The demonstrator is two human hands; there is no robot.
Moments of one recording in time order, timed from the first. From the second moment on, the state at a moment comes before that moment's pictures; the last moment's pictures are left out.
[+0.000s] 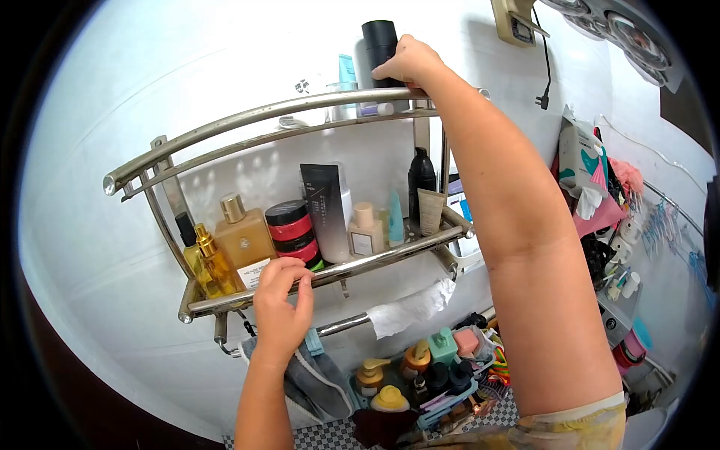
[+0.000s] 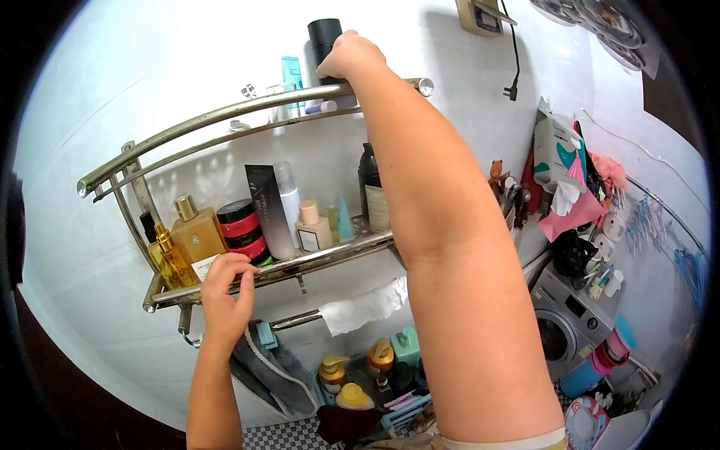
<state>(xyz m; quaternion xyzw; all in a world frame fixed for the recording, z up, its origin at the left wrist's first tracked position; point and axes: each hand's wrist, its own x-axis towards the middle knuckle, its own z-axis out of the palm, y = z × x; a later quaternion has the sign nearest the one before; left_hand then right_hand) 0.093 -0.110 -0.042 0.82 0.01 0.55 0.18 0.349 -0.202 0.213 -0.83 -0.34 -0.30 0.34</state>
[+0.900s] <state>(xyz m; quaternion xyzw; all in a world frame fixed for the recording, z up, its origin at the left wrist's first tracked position) 0.090 -0.112 -0.038 0.82 0.01 0.53 0.22 0.282 -0.321 0.094 -0.58 -0.54 -0.25 0.55</state>
